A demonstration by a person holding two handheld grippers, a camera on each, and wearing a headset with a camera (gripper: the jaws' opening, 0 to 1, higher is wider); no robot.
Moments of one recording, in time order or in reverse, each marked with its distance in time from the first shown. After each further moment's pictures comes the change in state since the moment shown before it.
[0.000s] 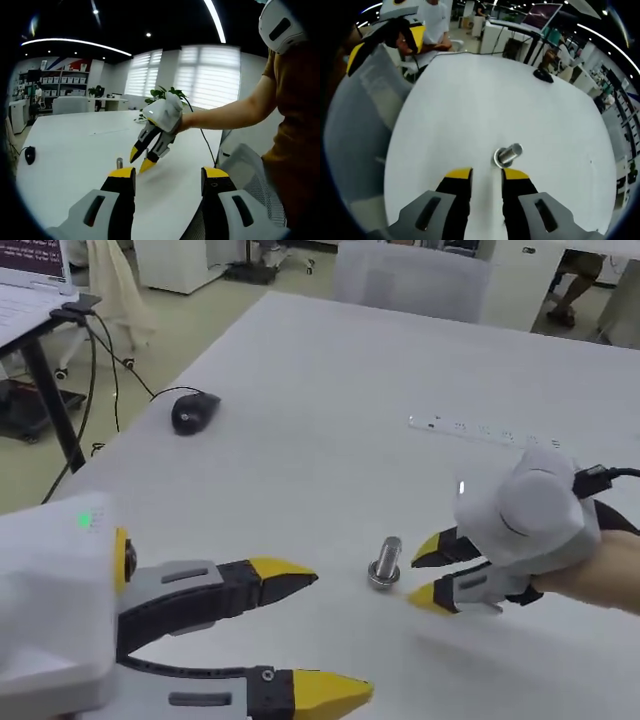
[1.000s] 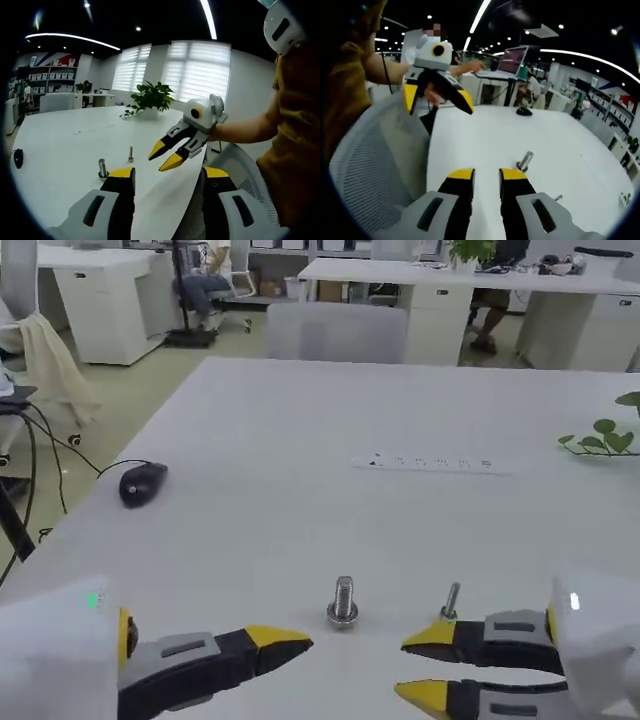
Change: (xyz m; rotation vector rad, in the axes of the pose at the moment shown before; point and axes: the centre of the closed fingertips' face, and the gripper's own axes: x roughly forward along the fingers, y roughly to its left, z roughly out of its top) left arm 0.018 -0.027 0.003 -0.004 0.039 -0.111; right arm -0.077 0.073 0.017 0.205 -0.441 -0.186
